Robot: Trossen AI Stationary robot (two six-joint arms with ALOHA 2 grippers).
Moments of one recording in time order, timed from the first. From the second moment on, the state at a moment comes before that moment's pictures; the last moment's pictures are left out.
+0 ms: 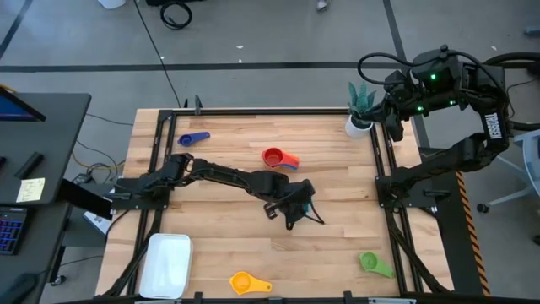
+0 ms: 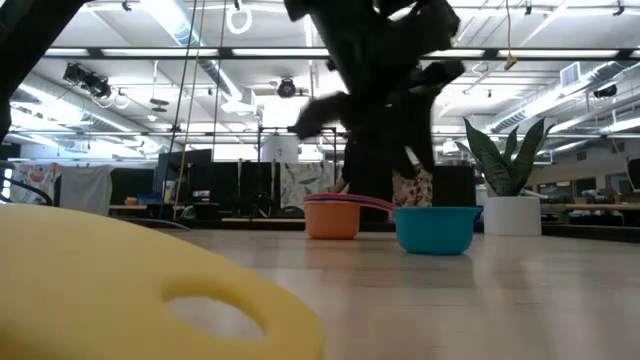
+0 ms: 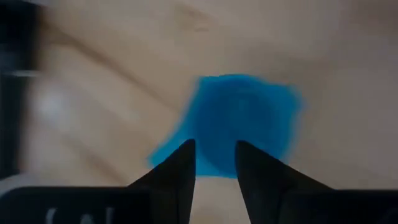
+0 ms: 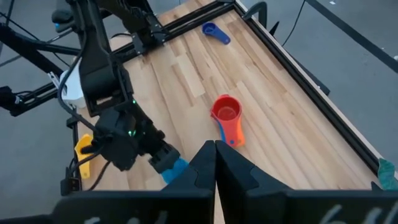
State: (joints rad) left arm -0.13 2.22 1.86 -0.69 -0.10 1.04; right arm -0.33 1.24 2.13 -1.57 -0.16 0.19
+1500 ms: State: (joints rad) left arm -0.12 2.31 1.85 -0.75 -0.08 1.03; right arm -0.33 1.23 2.13 -1.57 -0.16 0.15
